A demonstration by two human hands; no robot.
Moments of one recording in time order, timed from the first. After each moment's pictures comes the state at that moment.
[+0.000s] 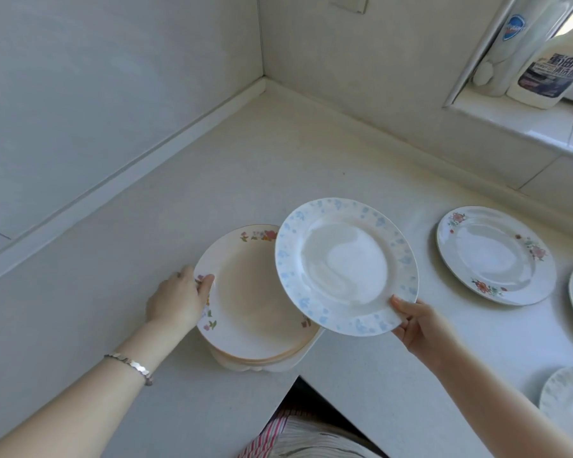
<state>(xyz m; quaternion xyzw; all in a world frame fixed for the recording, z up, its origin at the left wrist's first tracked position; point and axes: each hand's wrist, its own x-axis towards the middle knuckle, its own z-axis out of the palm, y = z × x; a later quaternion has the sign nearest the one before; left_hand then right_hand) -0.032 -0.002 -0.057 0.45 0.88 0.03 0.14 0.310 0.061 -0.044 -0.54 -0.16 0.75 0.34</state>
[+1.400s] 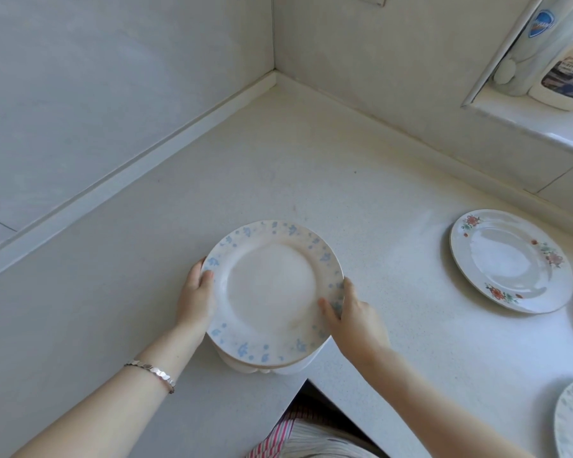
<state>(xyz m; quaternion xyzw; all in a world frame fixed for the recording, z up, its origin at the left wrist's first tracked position) -0.011 0.001 -0.063 0.21 0.81 0.43 0.34 0.210 0.038 -0.048 -0.63 -0.70 0.34 0.02</state>
